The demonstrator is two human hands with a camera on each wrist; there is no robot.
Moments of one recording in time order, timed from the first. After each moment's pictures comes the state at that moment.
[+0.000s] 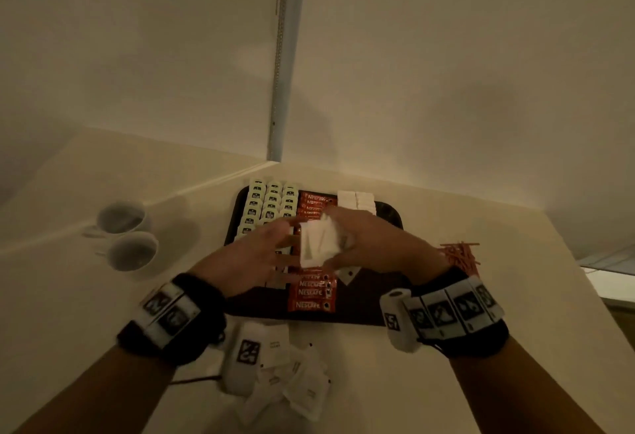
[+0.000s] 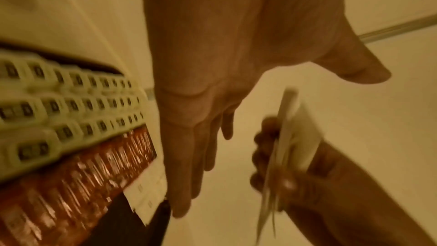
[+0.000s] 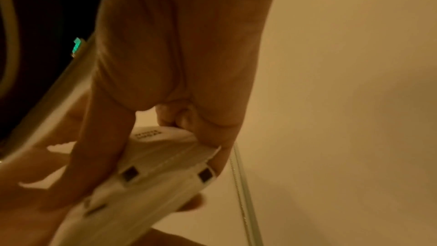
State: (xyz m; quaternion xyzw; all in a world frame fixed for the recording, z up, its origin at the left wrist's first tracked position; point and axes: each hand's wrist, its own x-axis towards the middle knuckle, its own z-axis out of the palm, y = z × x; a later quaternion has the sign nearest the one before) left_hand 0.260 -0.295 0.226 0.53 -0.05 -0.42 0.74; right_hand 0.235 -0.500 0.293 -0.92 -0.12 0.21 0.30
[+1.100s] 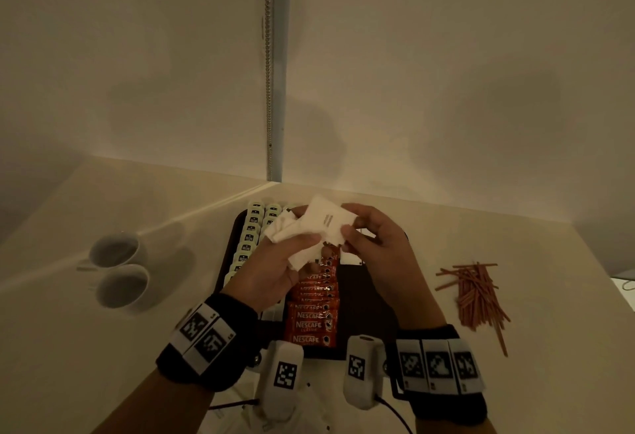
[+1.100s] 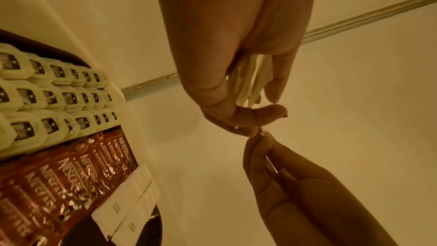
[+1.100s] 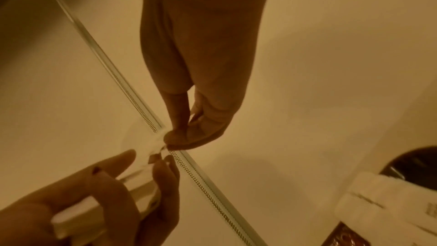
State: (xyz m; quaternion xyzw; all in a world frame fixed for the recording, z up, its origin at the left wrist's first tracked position) left_hand 0.280 -0.368 0.247 0.42 0.00 -0.25 0.87; right_hand 0.252 -0.526 0.254 -0.72 0.06 -0.06 0.69
